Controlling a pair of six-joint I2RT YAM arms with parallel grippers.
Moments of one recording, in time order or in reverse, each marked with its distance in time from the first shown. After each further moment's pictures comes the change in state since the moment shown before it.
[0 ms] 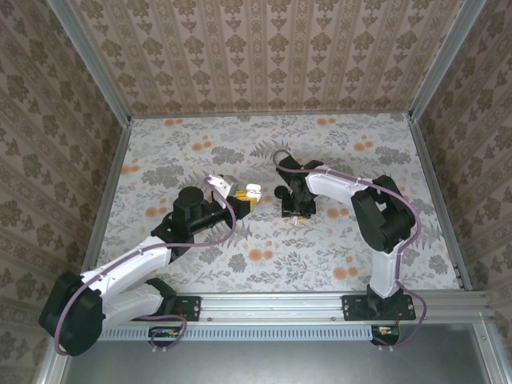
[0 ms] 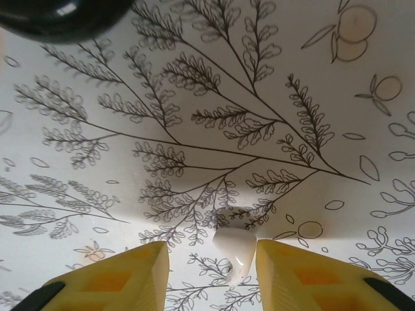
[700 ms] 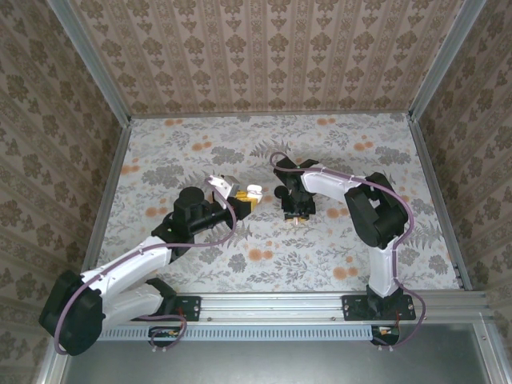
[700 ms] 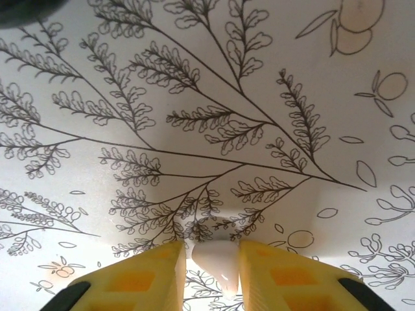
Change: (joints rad) left arm -0.005 0.002 0.000 0.000 0.008 0.000; right arm 0.004 0.056 0.050 -0.064 0.028 -0.017
